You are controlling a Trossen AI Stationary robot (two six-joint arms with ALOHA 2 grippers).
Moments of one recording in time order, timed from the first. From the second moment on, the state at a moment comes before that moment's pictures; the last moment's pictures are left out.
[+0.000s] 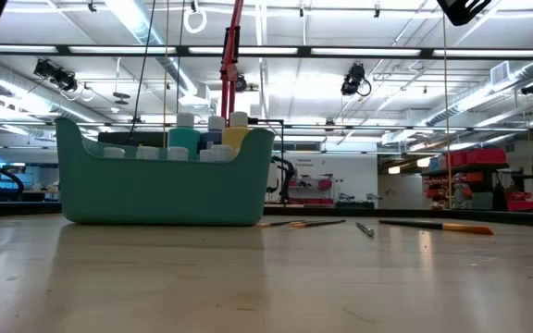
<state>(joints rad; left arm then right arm) -0.24 1.98 1.45 0.58 -0.01 0.17 0.61 1.06 0.72 -0.03 0.27 0.33</state>
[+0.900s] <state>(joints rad) -0.26 1.80 1.45 0.18 -0.26 -0.01 0.83 0.97 0.61 0.03 0.59 0.38</state>
